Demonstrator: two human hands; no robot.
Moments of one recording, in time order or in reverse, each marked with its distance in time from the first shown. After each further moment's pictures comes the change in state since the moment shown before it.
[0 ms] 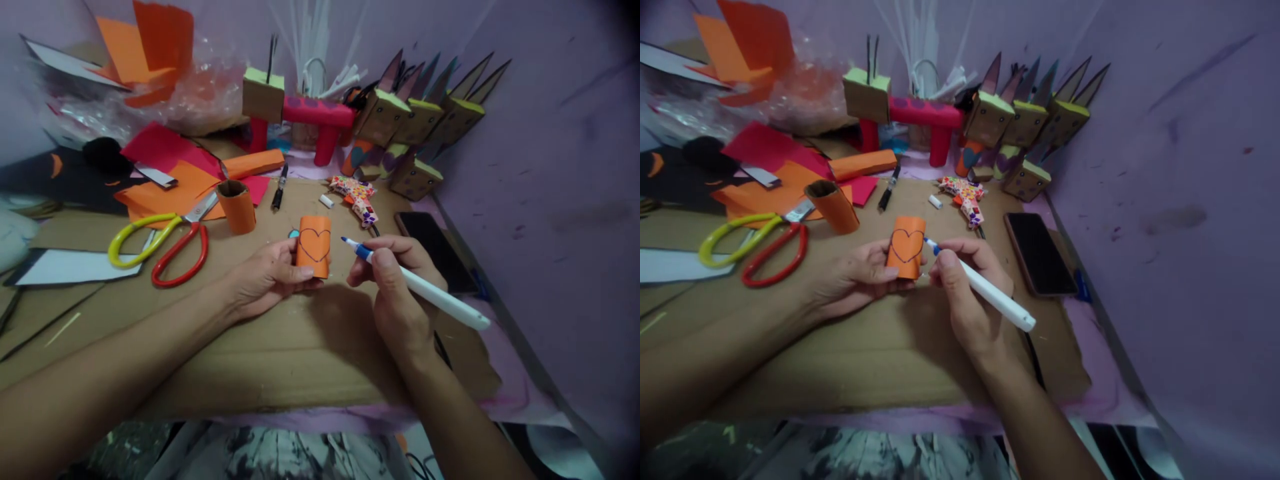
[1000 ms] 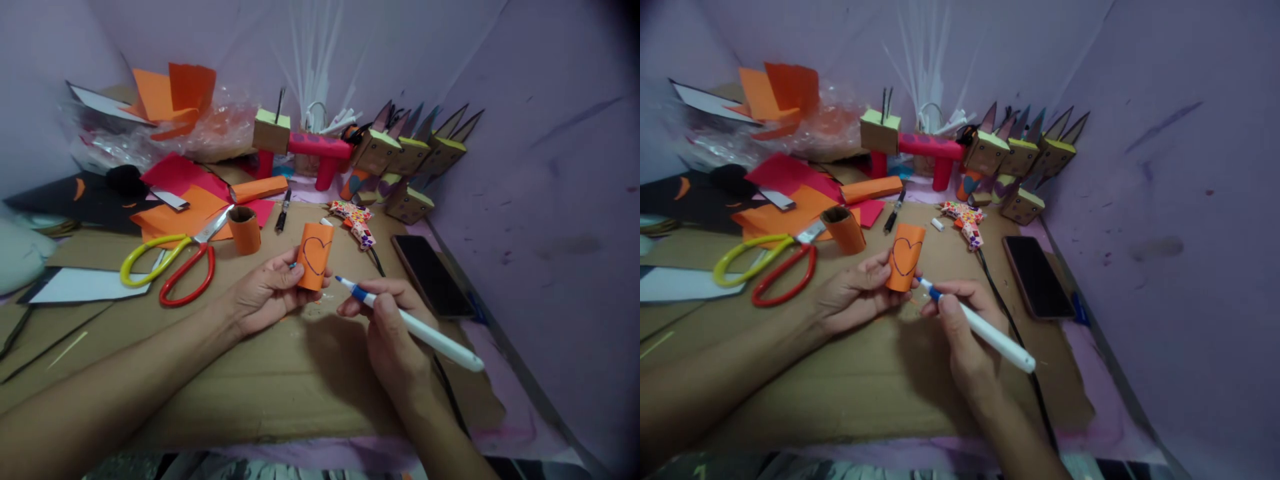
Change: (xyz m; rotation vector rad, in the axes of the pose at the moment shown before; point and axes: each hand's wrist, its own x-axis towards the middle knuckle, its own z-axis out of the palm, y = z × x) left_hand 0.001 0.004 -0.008 -0.189 -0.076 0.094; right_hand -0.015 -0.002 -0.001 0.144 -0.063 0.068
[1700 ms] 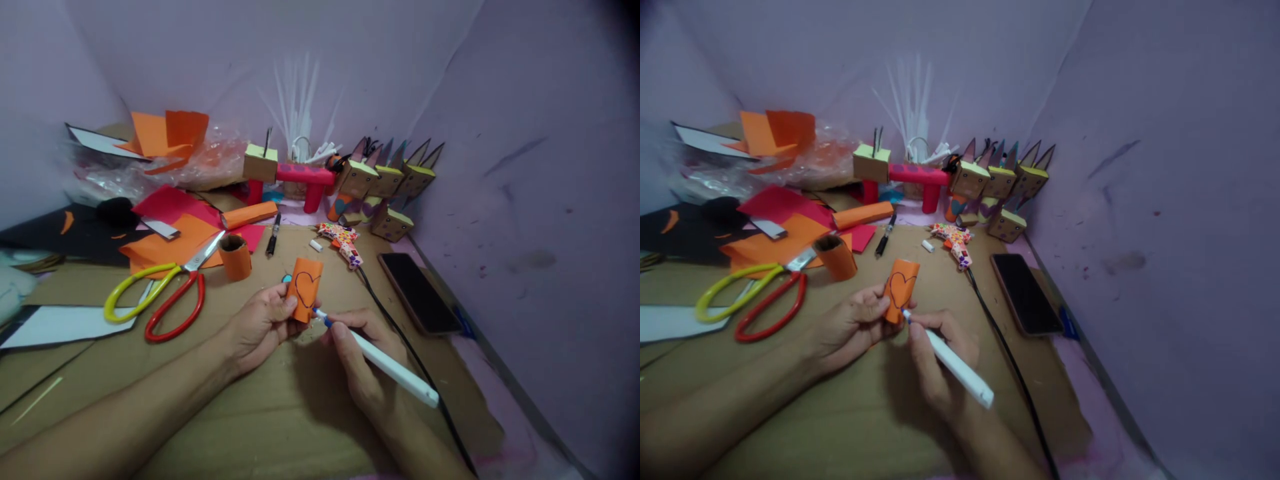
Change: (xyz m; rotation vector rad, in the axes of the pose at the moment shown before) left_hand 0.002 -0.007 0.006 0.098 0.223 -0.056; right_hand -0.003 -0.004 0.006 -0.529 -0.073 -0.140
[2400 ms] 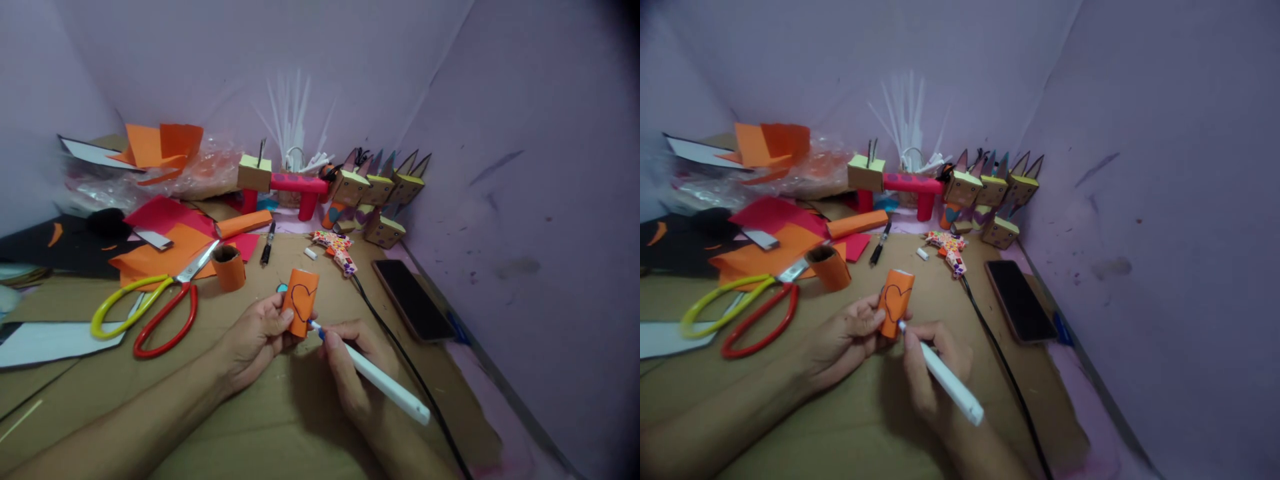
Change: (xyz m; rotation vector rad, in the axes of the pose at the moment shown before) left_hand 0.001 -0.002 0.002 0.018 0.012 0.010; right_hand 0.000 0.001 0.004 -0.095 0.055 -0.072
